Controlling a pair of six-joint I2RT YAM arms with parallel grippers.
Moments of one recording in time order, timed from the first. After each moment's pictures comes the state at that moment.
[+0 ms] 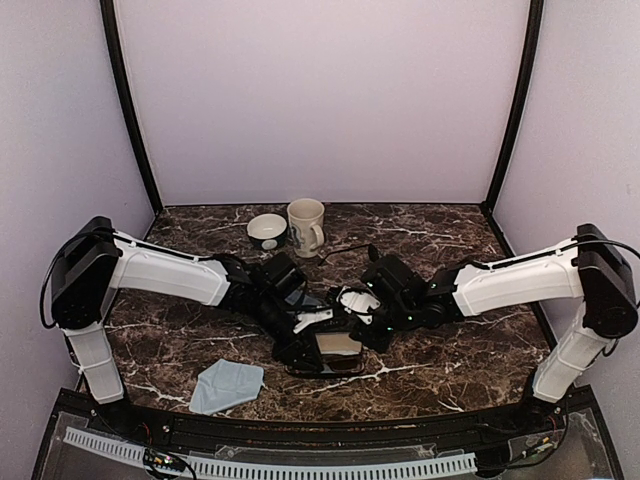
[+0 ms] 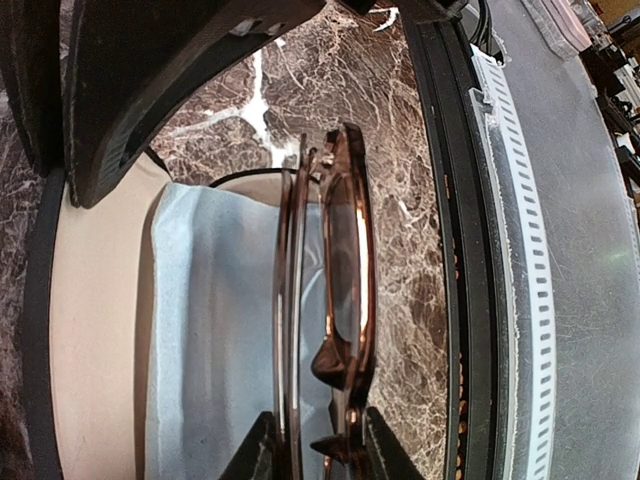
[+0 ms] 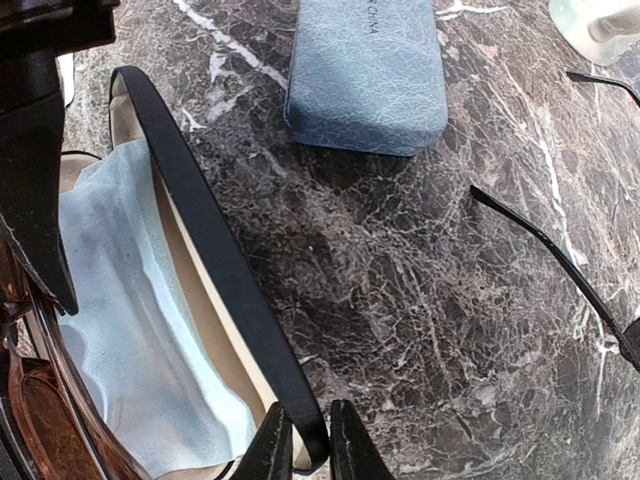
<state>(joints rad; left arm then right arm) -0.93 1.83 1.11 -0.40 0.67 0.30 1.02 1.63 0.93 -0.26 -0.02 -0.12</state>
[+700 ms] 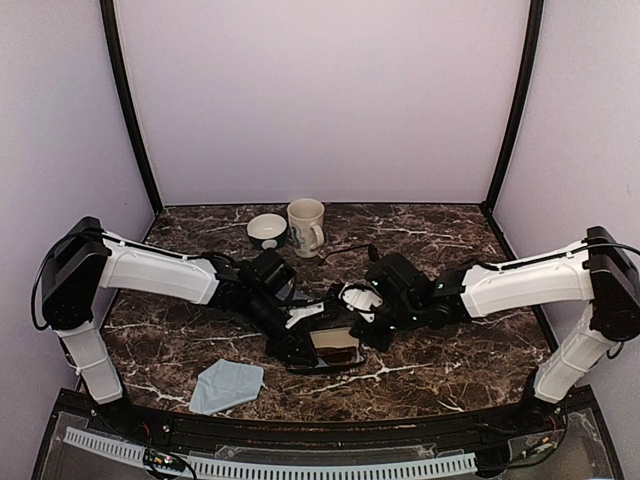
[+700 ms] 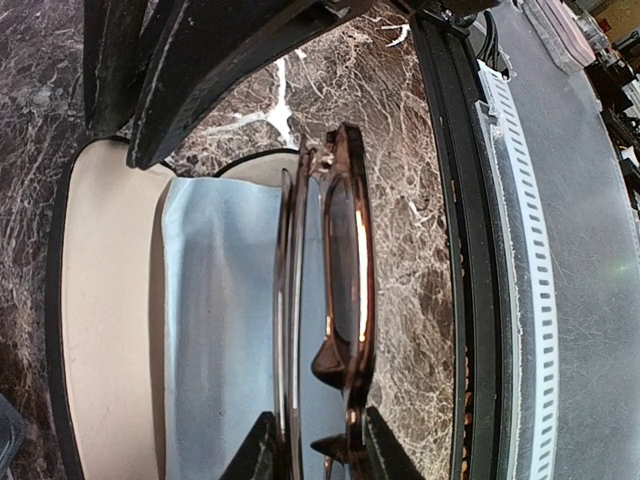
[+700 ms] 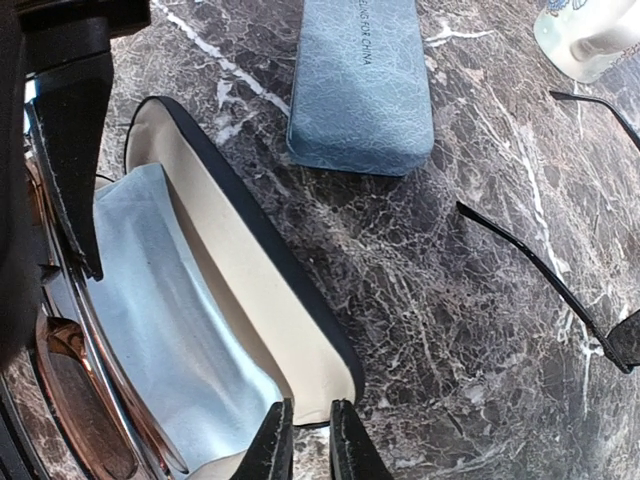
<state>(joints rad) -0.89 1.78 1.05 -0.35 0.67 0.29 1.02 1.58 0.91 -0.24 -0.01 -0.11</state>
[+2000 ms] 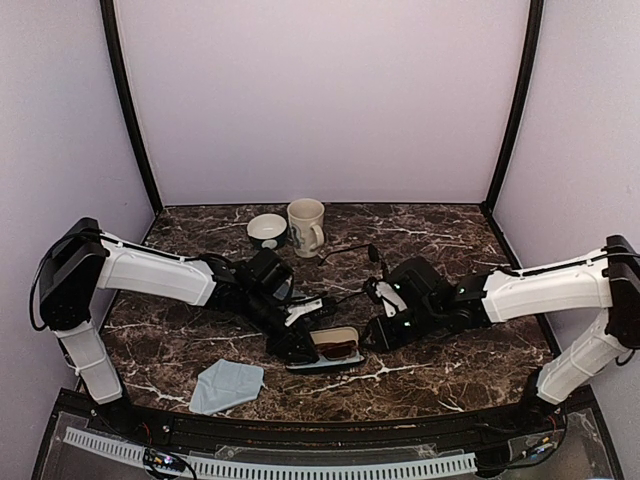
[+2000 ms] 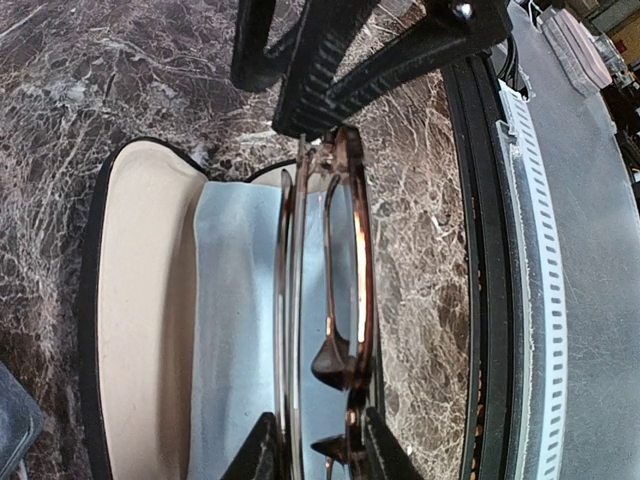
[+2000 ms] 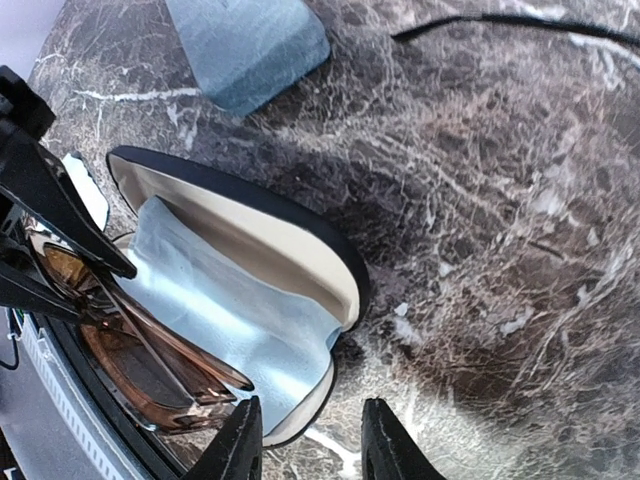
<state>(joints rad) -0.89 1.77 1.02 -0.29 0.65 0.25 0.97 1.46 0.78 -0.24 -0.15 0.55</state>
